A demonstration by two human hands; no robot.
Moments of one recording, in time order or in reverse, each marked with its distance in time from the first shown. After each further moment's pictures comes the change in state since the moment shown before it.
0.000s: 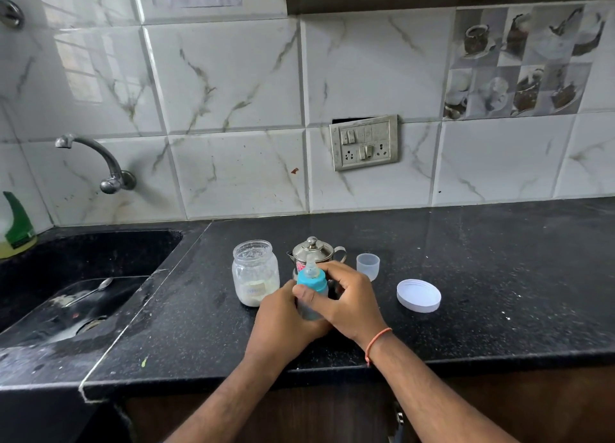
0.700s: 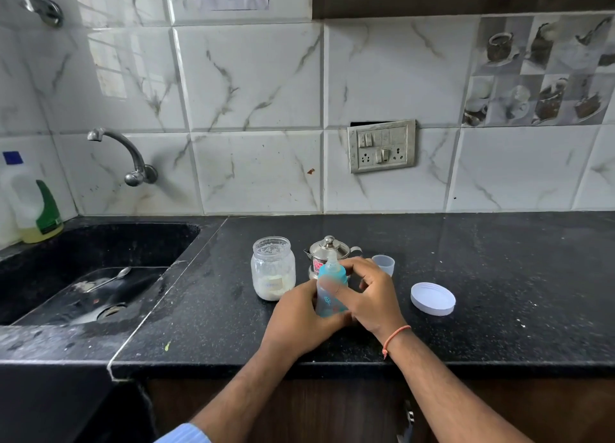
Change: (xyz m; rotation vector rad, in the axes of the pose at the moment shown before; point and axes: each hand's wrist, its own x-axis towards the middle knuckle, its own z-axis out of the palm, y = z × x) left_hand 0.000 -0.004 -0.004 -0.041 -0.083 0.053; right_hand 0.003 0.004 -0.006 -0.036 0.063 -0.006
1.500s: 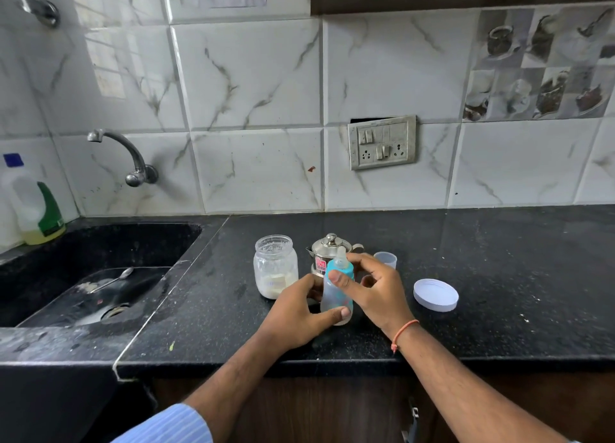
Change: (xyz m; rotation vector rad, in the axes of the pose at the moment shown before) left_hand 0.012 -0.024 -0.010 0.019 -0.098 -0.022; right_hand 0.002 0.007 -0.006 0.097 -0.009 0.101
